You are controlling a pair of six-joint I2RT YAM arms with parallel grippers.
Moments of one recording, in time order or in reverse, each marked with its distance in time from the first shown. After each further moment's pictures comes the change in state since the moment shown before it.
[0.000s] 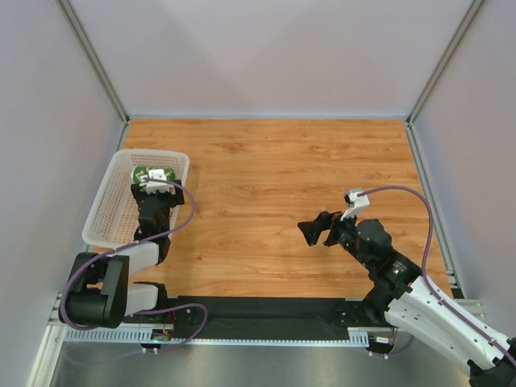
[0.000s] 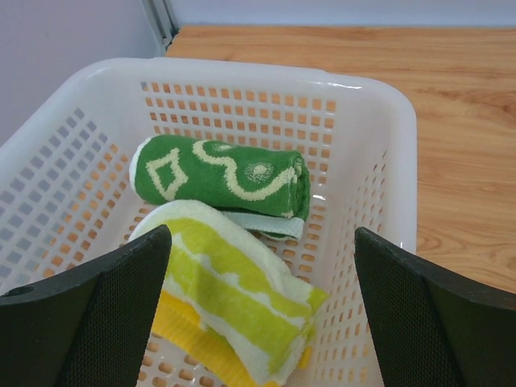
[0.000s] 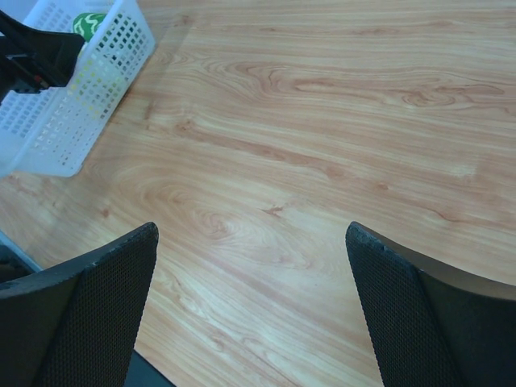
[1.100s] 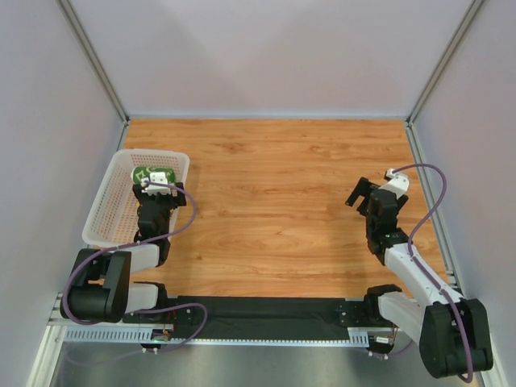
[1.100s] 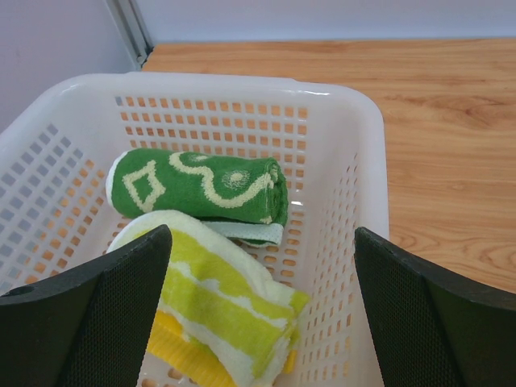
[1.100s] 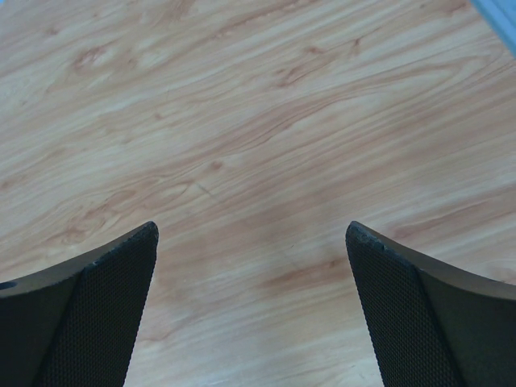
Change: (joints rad) left arm 0.016 0.032 -0.038 0.111 0.100 -0.005; right arm -0.562 0.444 -0.016 0.296 0.274 -0.089
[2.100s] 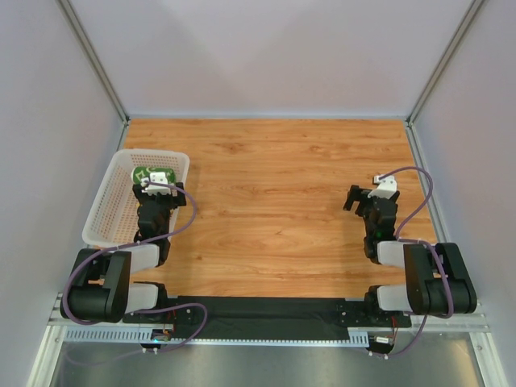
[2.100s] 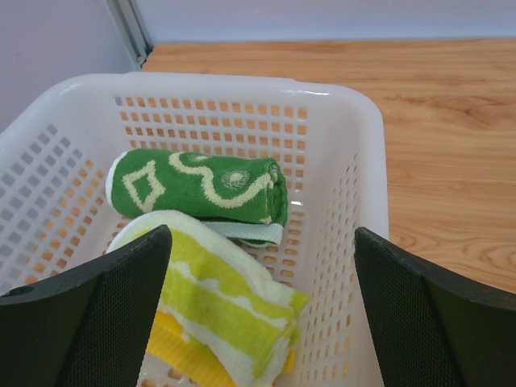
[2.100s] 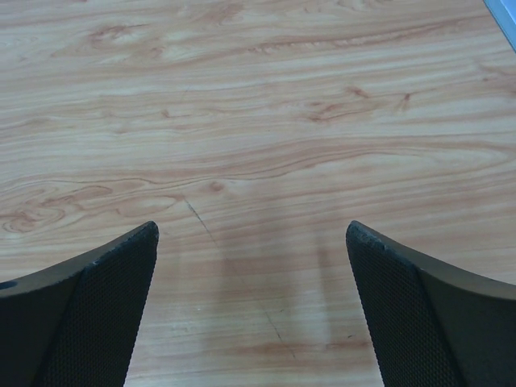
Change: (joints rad) left arm 0.000 0.000 0.000 0.000 0.001 0.000; right arm -0.150 0.375 -0.176 0.729 -0.267 -0.286
